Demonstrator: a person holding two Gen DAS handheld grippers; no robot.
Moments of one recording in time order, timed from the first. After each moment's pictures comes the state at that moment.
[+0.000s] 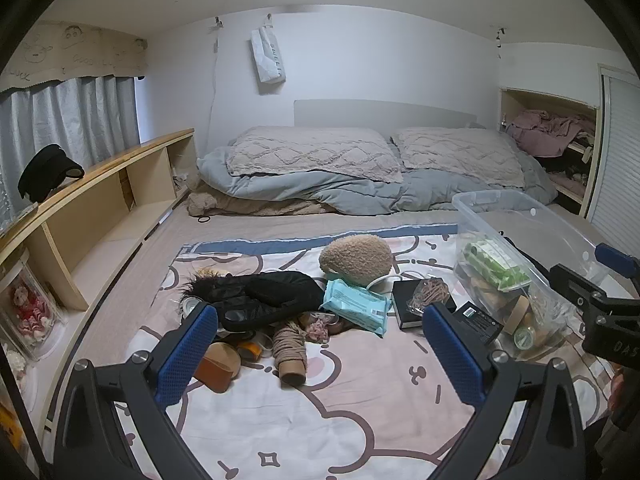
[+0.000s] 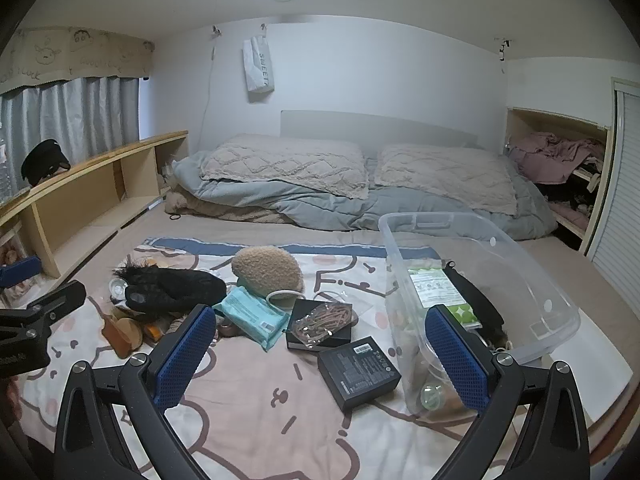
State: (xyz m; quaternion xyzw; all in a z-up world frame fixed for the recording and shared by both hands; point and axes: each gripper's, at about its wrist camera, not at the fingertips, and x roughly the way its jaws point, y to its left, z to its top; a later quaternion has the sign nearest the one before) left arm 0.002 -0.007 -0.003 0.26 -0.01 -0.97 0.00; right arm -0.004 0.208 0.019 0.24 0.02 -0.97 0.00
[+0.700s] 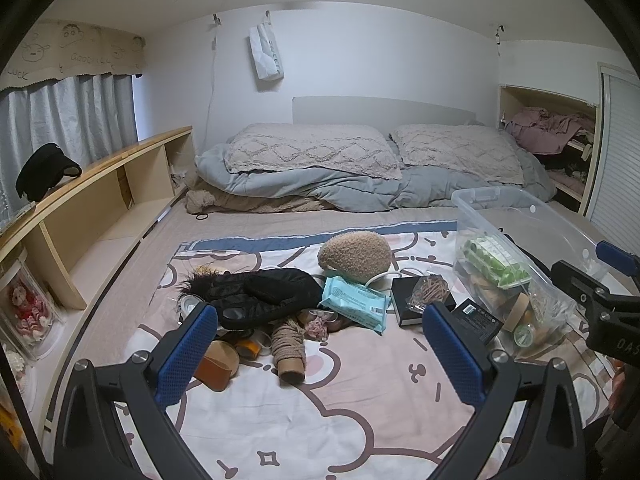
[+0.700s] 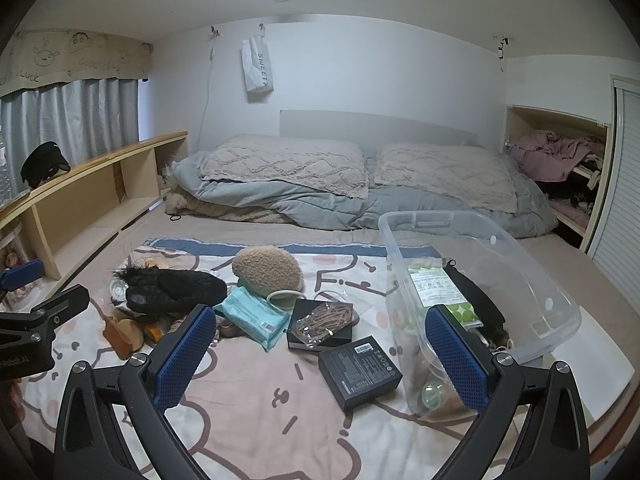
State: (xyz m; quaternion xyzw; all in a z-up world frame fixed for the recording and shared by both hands) left arm 0.002 -0.007 -0.003 0.26 -0.01 -0.97 0.00; right arm -0.005 0.209 0.020 0.24 0.01 -0.97 0.00
